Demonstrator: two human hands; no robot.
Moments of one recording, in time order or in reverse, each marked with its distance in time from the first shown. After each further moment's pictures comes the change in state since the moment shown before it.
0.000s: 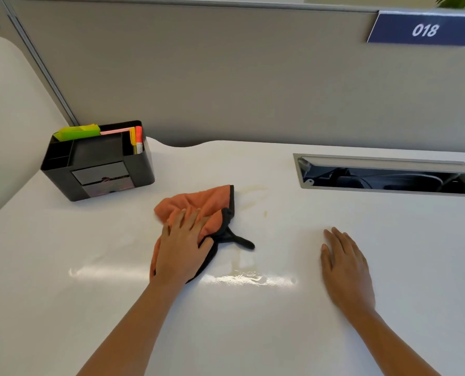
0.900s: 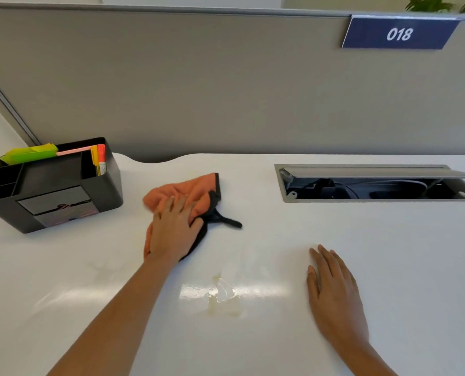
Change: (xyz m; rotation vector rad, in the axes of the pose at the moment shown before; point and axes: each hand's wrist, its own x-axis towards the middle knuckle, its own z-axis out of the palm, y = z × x) left_hand 0.100 0.008 0.024 0.032 -0.023 -0.021; right_hand 0.003 0.000 0.001 0.008 -0.014 0.022
